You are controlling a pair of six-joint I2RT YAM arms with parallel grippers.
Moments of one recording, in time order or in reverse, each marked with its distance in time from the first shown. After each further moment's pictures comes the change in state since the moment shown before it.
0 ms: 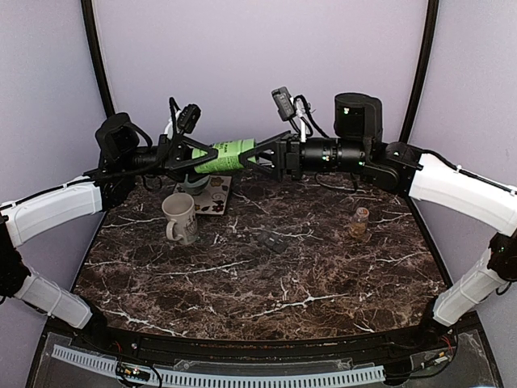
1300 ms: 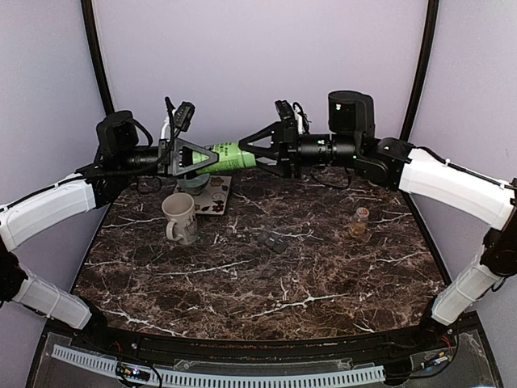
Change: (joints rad) left arm 0.004 -0.040 0.034 -0.256 -0.100 0.348; right arm -0.043 0.066 0.042 0.010 -0.109 0.731
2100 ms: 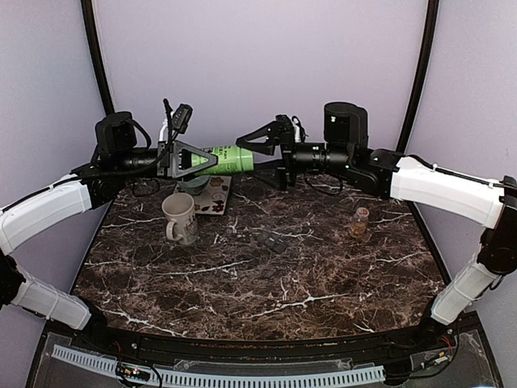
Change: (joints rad) left arm 0.003 -0.027 0.000 -0.090 -0.033 0.062; right arm -0.017 0.028 -0.080 0.146 0.017 0.206
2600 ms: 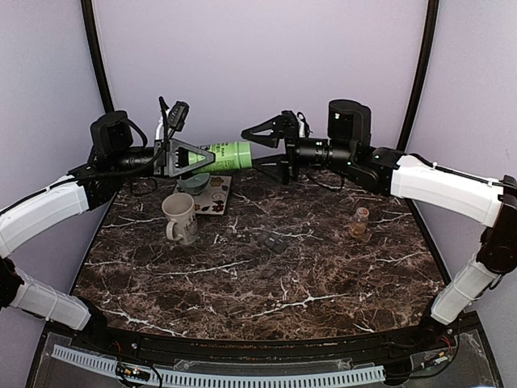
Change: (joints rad) left arm 0.000 -0.024 -0.009 0.024 -0.007 -0.016; right arm -0.031 0.003 -0.002 0.032 0.005 0.023
